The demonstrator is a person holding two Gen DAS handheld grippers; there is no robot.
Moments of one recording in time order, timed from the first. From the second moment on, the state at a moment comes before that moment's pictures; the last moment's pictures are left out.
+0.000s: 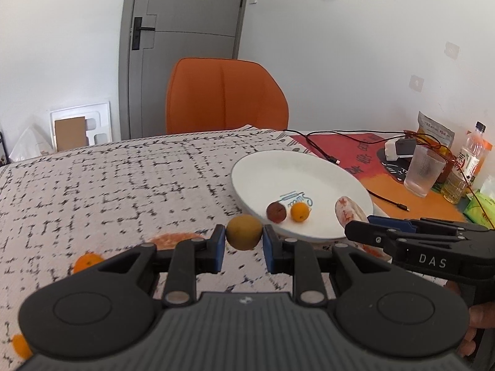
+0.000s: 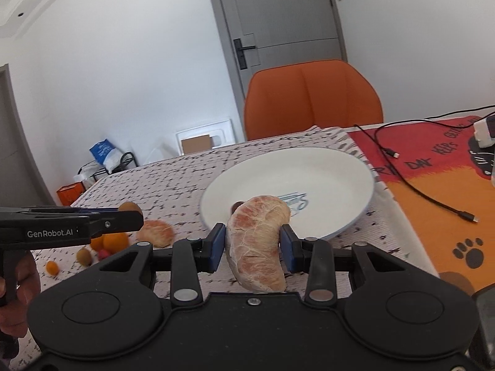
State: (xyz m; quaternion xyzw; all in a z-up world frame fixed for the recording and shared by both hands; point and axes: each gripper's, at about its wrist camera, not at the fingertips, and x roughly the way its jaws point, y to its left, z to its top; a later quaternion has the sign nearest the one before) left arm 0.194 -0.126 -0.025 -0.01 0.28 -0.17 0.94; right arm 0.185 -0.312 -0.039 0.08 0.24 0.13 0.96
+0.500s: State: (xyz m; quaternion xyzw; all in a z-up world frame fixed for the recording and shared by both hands) left arm 0.229 -0.164 -0.022 0.00 0.28 -0.19 0.94; right arm 0.203 -0.335 -0.038 0.09 0.23 0.10 0.96
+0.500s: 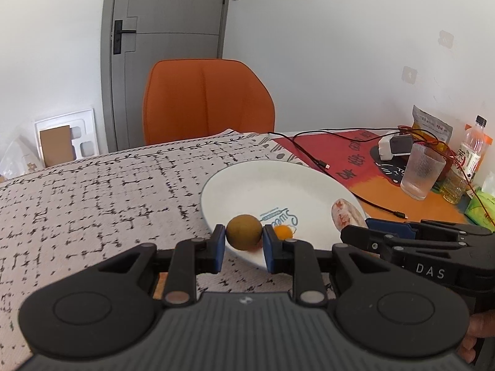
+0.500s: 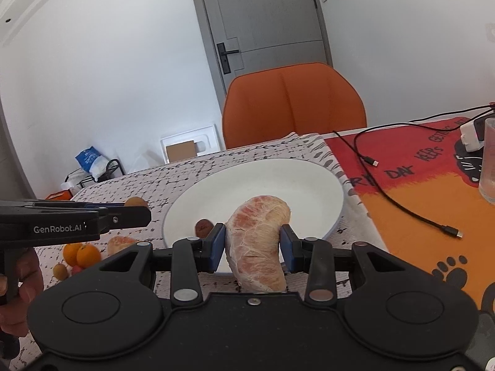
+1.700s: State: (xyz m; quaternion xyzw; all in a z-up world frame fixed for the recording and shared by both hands) left arm 0.226 -0.143 -0.019 -0.01 0.29 -0.13 0.95; right arm 0.196 -0.334 -0.042 0.11 0.23 0.08 0.96
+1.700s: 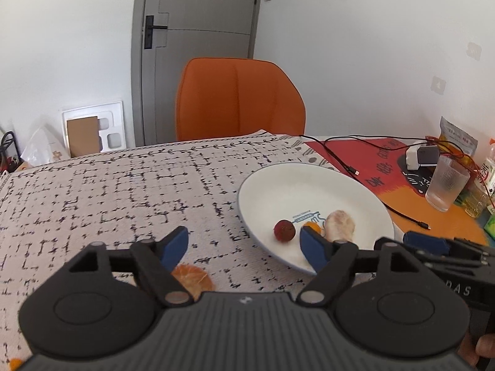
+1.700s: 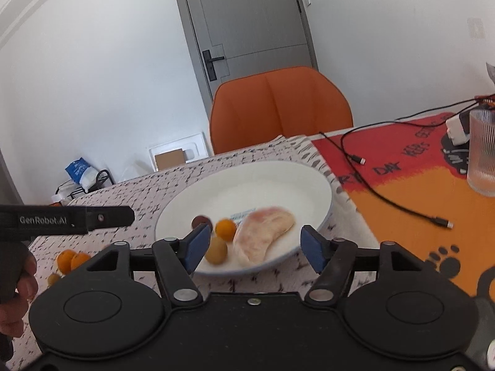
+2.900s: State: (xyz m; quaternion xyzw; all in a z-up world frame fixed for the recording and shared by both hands) left arm 0.160 -0.051 -0.007 -0.05 0.26 -0.07 0.96; right arm 0.162 -0.275 -0.030 0.10 0.22 0.14 0.96
